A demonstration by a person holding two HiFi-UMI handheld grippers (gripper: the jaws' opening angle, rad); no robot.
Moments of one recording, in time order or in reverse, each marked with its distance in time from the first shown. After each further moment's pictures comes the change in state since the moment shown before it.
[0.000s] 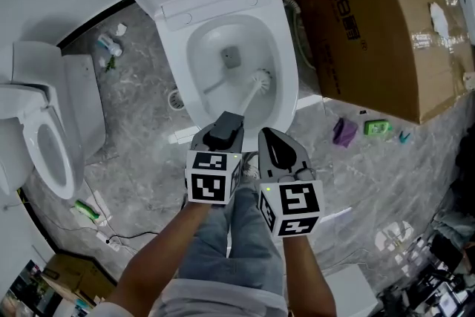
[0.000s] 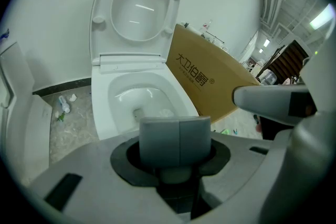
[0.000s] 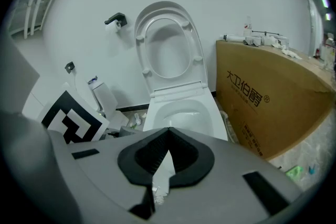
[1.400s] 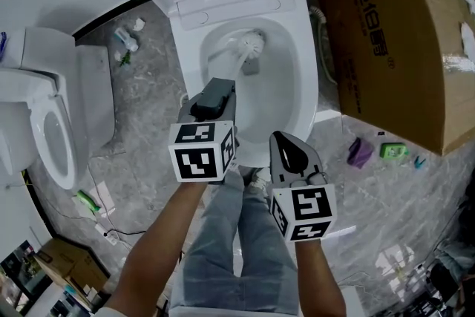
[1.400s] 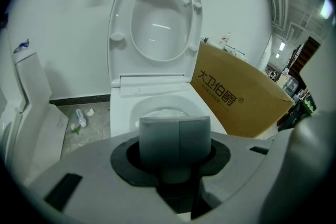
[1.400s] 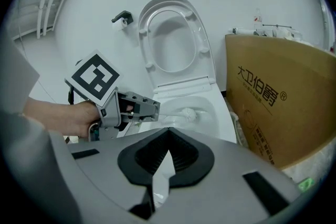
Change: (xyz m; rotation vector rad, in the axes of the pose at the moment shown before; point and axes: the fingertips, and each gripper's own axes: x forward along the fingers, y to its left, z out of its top) left arm 0.026 0.071 0.074 -0.050 -0.180 0.201; right arm 0.044 -0.022 -0.020 -0.056 -0.011 0.116
